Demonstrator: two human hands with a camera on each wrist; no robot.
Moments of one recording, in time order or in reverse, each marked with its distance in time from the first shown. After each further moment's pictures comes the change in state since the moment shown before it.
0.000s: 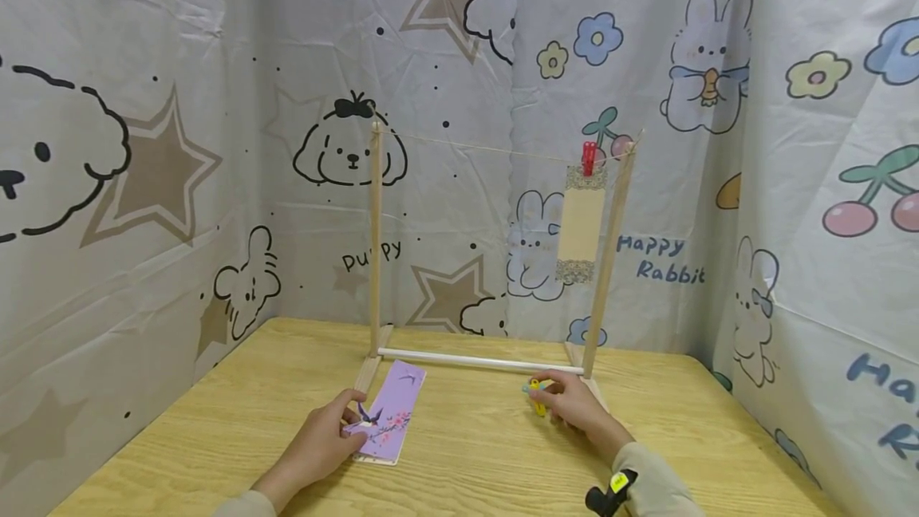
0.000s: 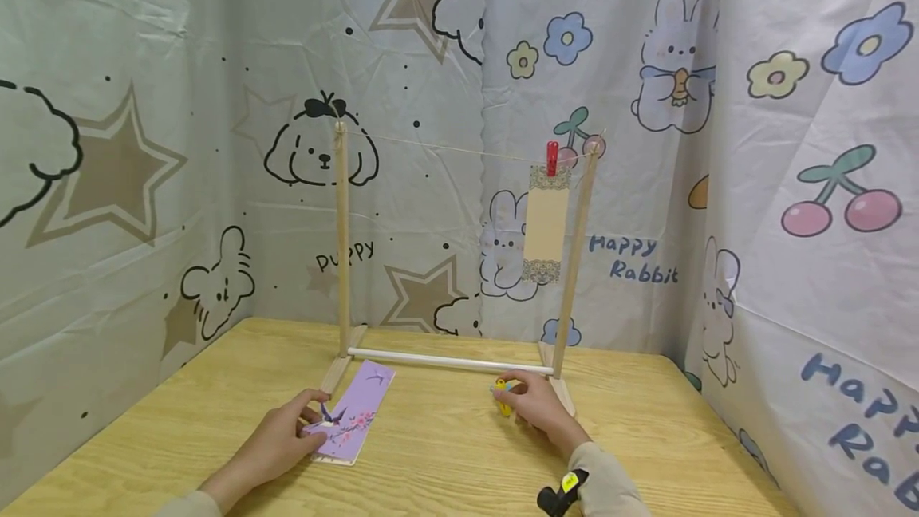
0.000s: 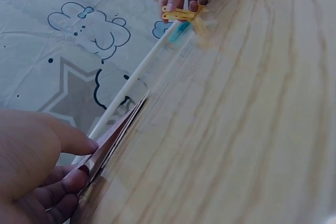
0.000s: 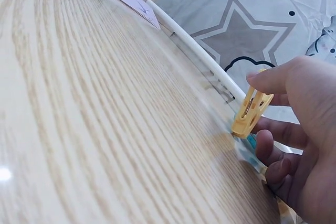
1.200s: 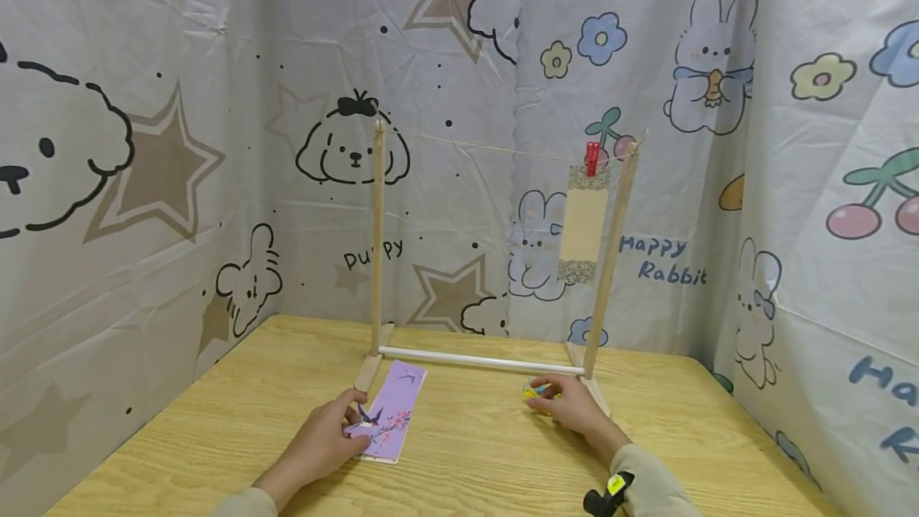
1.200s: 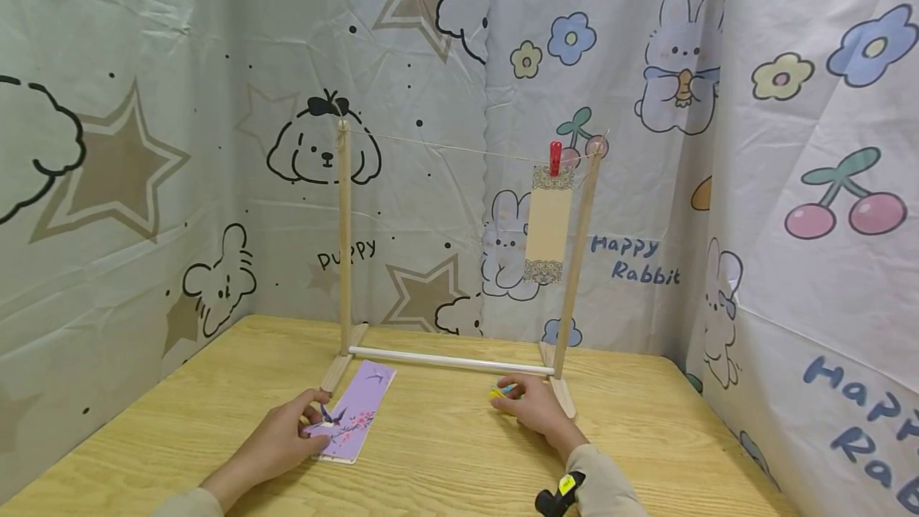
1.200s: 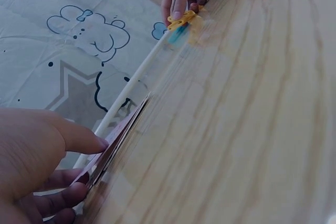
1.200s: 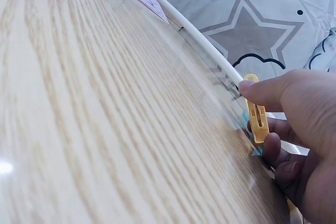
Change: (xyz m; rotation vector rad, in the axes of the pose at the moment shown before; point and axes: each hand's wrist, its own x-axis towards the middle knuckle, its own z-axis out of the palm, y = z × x) left_hand -0.003 0.005 0.000 0.002 -0.016 0.000; right_hand 0.003 0.007 0.004 -0.138 0.036 -0.087
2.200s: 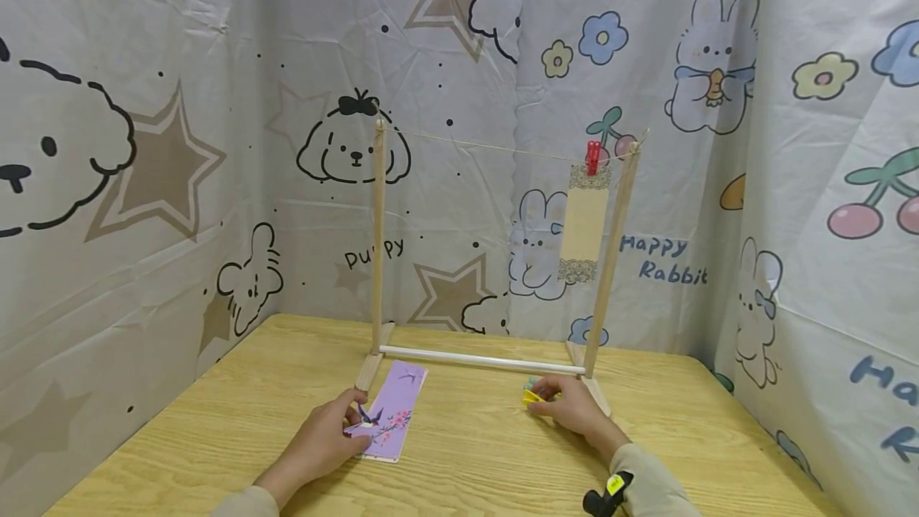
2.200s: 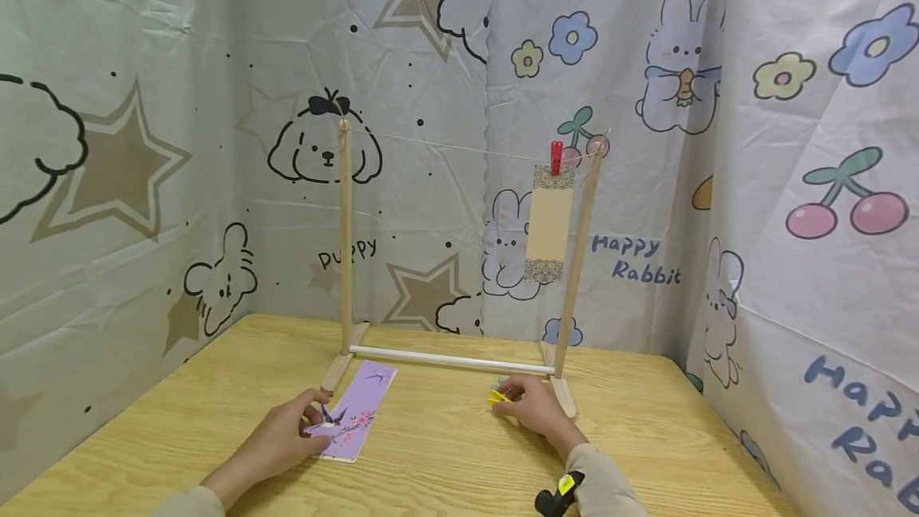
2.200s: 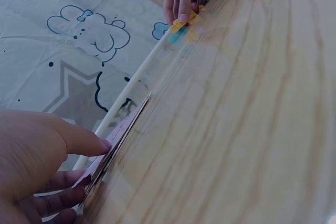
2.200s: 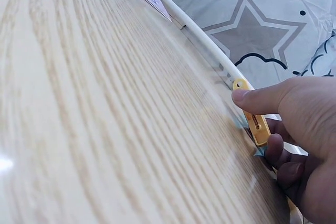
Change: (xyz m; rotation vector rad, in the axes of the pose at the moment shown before) left_hand 0.001 -0.003 -0.001 0.033 0.001 0.008; right_hand -0.002 -0.002 0.001 -0.078 0.027 -0.043
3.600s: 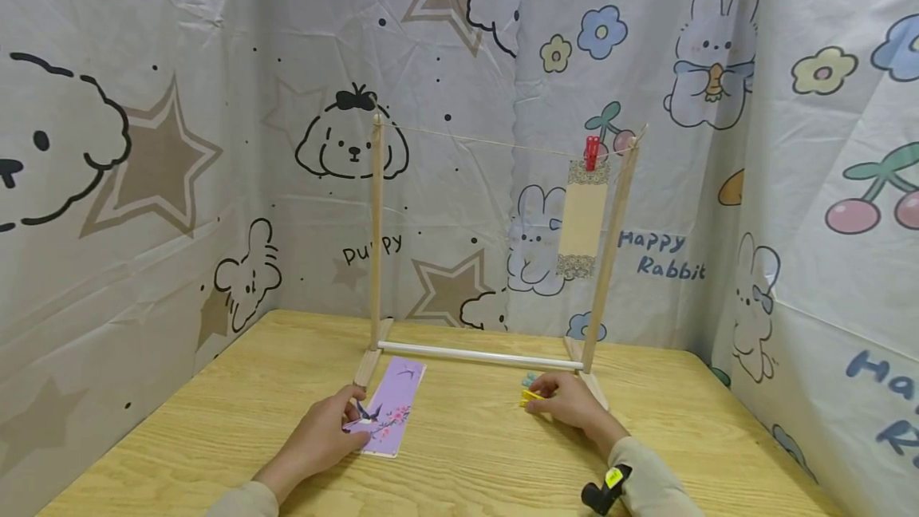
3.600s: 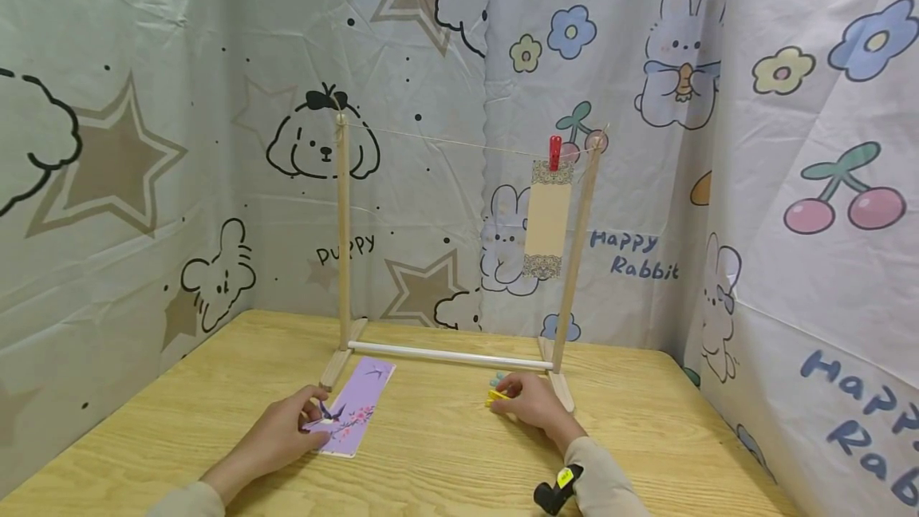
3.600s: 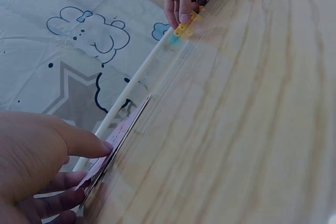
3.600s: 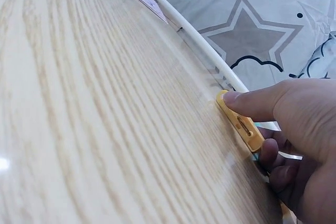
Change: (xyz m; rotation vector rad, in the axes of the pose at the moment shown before) left_hand -0.002 0.006 -0.003 0.022 -0.004 0.010; right_hand 0.000 0.001 -0.002 -0.066 -0.031 -0.003
